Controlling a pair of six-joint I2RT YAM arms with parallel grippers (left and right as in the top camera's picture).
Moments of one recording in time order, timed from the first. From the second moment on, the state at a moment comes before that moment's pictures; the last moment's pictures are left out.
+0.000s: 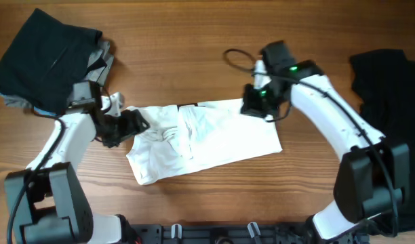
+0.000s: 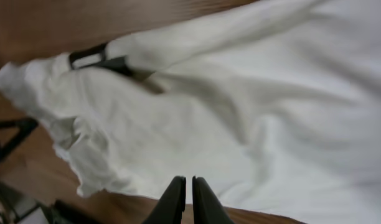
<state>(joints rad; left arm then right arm) 0.15 1.61 0.87 -0.68 0.40 -0.18 0.30 1.77 1.31 -0.94 -0.42 0.45</state>
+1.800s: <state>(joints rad) -0.43 1.91 1.52 -1.33 0.26 -0.17 0.22 1.80 1.17 -0.93 -0.37 0.51</state>
